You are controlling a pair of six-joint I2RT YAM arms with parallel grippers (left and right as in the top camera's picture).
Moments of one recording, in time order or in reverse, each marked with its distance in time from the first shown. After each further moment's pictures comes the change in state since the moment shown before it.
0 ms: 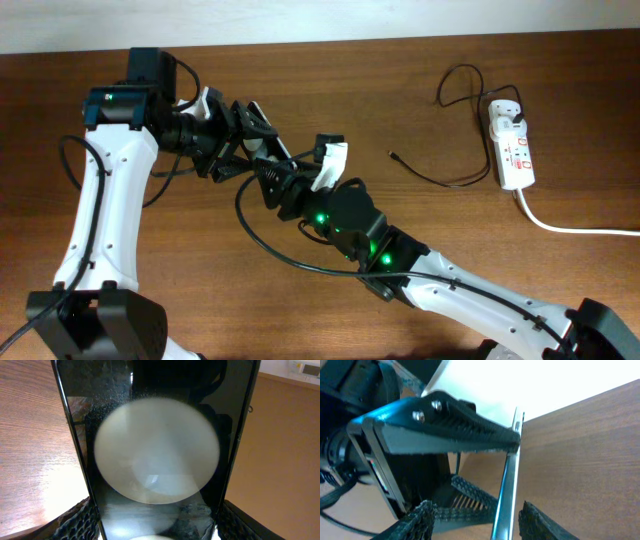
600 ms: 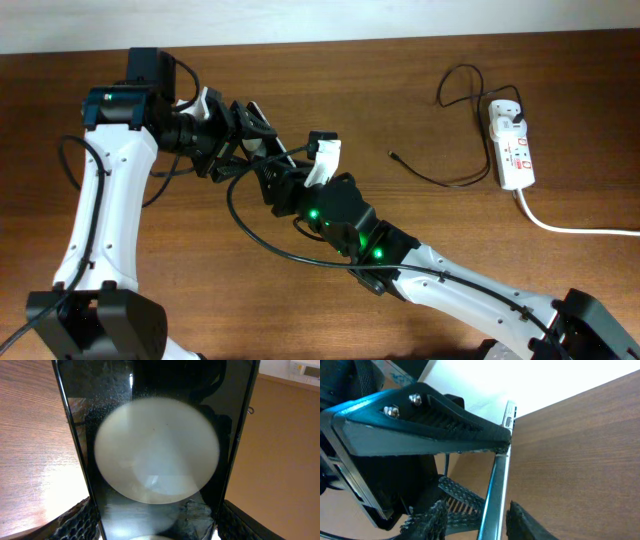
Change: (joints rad) left arm 0.002 0.000 0.000 0.000 -0.006 0.000; right arm 0.000 0.053 0.040 -0.031 0.001 0.008
